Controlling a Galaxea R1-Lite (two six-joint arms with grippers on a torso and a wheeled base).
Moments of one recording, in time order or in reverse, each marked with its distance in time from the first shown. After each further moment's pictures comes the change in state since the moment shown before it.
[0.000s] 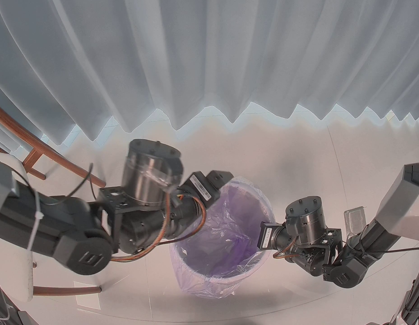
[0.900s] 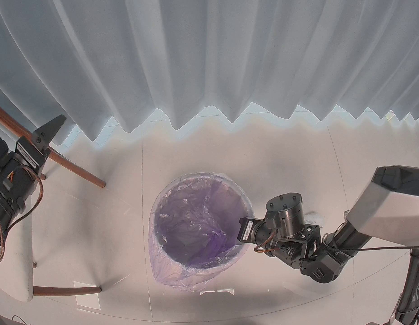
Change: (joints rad) left arm 0.560 -0.613 0.471 -0.382 -0.086 0.421; right arm -0.002 0.137 -0.150 -0.034 0.112 0.117
